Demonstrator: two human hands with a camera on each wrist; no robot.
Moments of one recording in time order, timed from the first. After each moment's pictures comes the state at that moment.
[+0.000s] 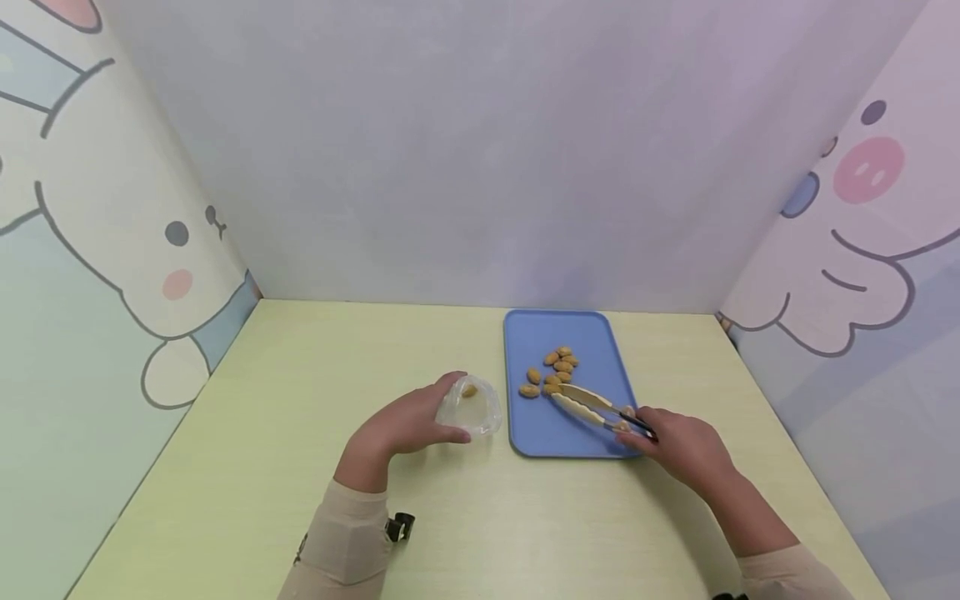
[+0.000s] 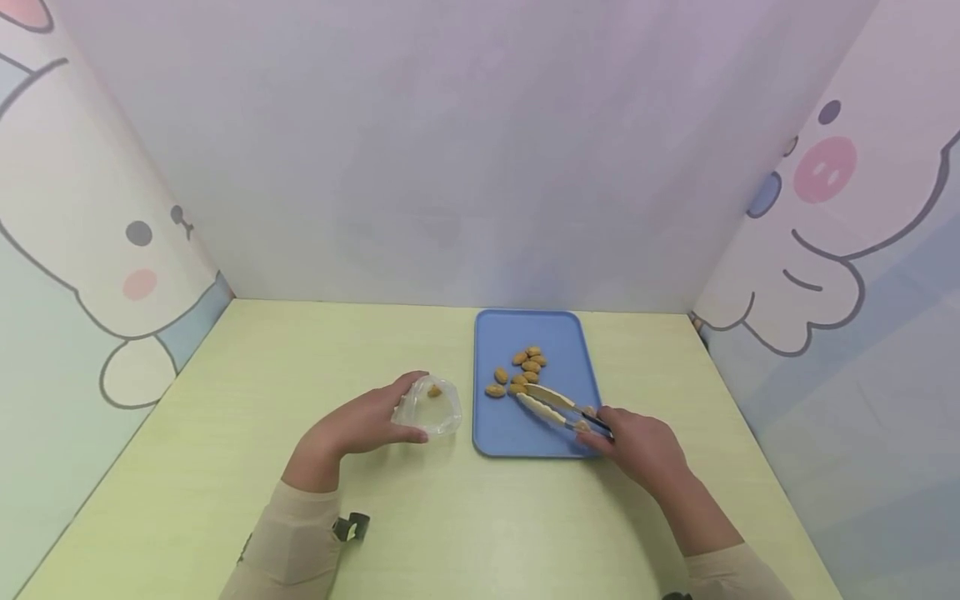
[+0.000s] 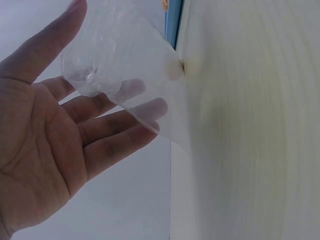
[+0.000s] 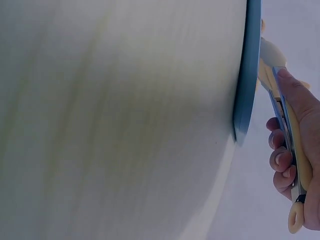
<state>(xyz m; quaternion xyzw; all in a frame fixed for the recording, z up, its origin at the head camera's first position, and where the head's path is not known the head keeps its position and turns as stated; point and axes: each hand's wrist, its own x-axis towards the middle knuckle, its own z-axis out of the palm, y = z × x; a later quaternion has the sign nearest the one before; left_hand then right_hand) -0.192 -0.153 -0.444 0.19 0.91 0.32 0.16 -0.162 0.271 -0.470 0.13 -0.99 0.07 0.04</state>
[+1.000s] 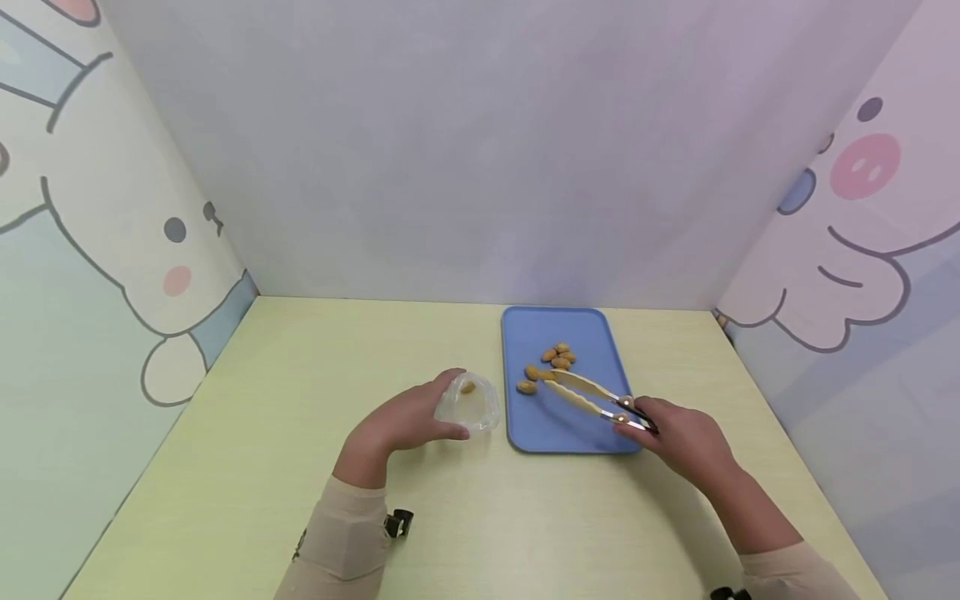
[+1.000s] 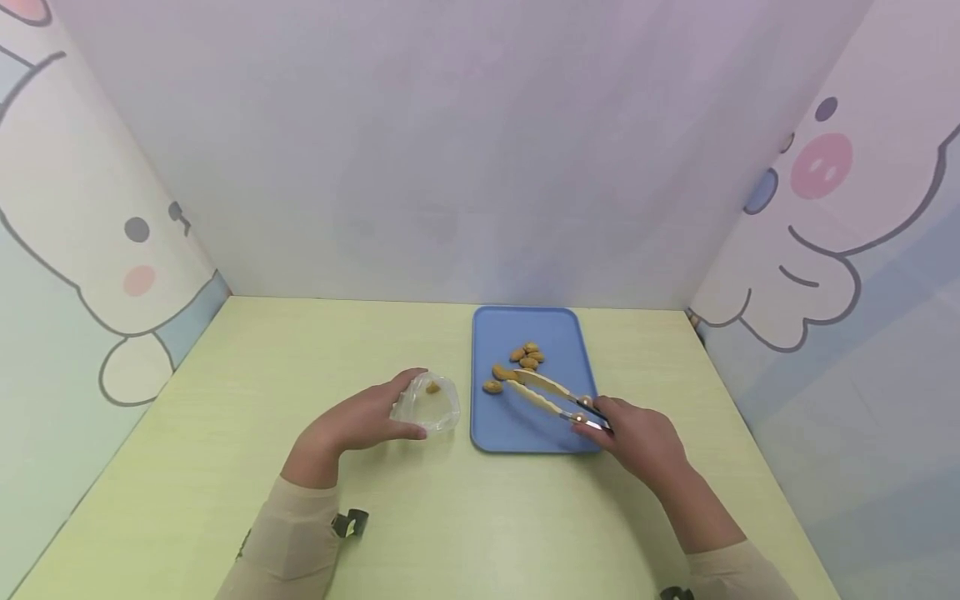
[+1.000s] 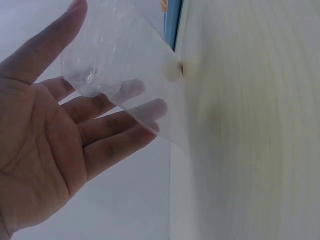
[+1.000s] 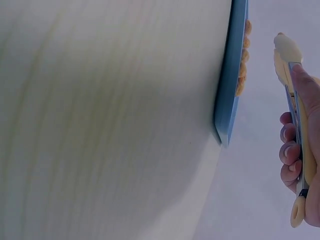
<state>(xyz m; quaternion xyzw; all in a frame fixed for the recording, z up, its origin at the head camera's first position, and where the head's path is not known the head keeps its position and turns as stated) -0.192 -0.152 -0.444 0.19 0.91 0.33 0.16 -0.156 0.267 -0.456 0.17 -0.98 0.07 0.11</state>
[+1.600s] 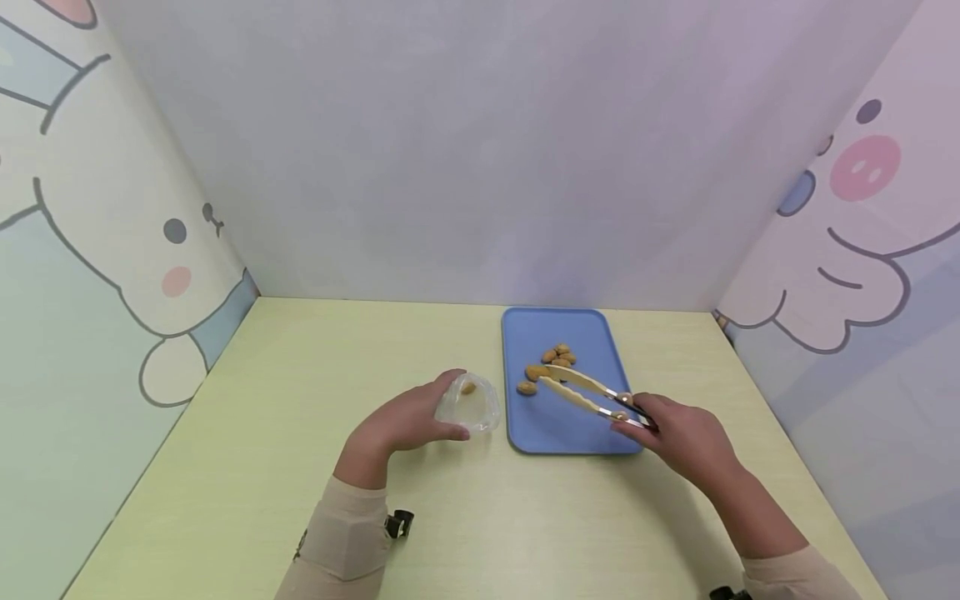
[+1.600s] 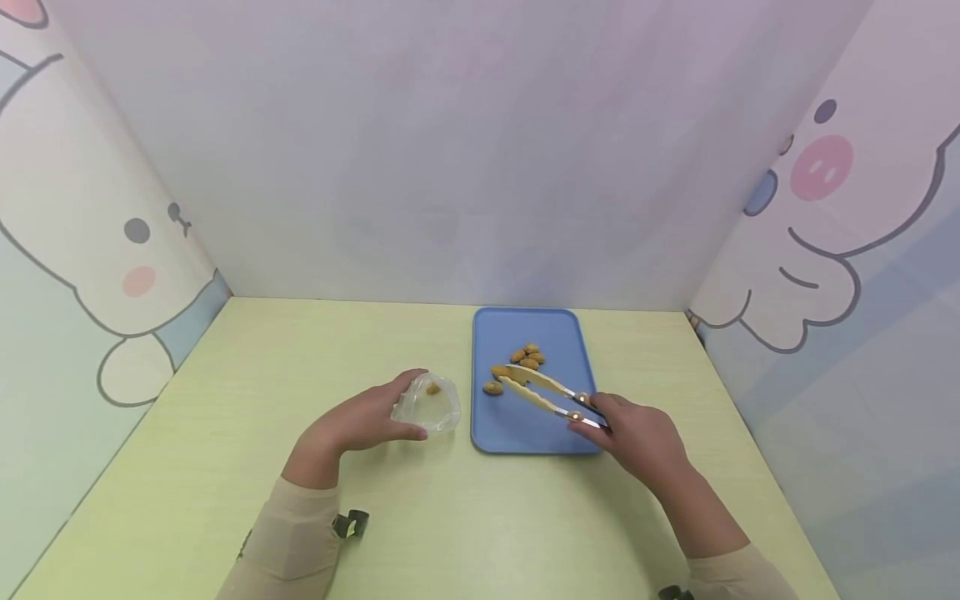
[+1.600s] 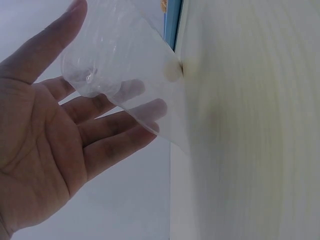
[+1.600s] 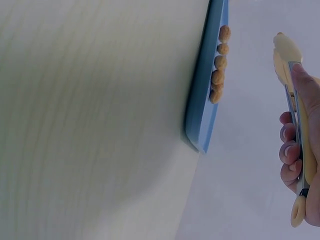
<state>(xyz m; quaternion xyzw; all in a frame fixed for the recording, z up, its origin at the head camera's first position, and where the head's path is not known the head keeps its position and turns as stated) -0.192 -0.151 -0.443 0.19 0.91 0.33 0.16 -0.153 0.261 -0.442 0.20 -0.96 0.07 0.16</state>
